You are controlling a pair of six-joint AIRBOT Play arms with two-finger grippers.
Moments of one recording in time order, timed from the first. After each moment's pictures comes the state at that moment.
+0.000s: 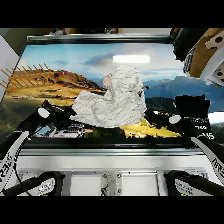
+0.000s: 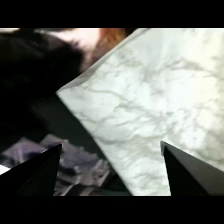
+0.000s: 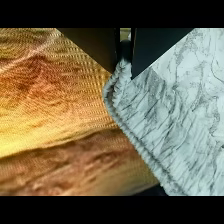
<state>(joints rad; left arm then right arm) 0.04 -1.31 0.69 1.05 -0.67 -1.99 0.10 -1.30 0.55 -0.65 0.37 1.62</state>
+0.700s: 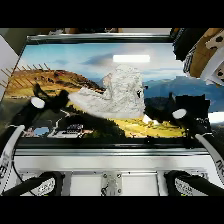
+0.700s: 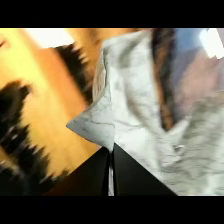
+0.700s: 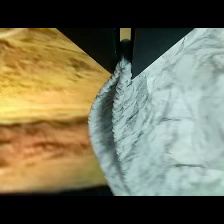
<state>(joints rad) 0.04 -1.25 0.91 1.00 -0.54 -1.92 0.04 -1.23 0.69 -0.70 0.55 1.47</state>
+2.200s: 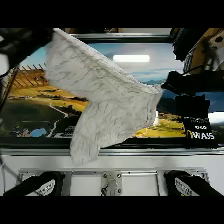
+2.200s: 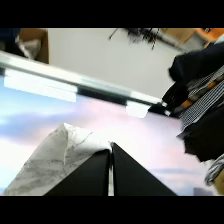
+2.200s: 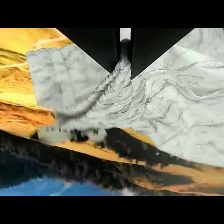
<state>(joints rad) -0.12 -1.30 1.59 1.10 -0.55 -1.65 0.00 -1.15 1.35 -1.12 1.25 1.76</state>
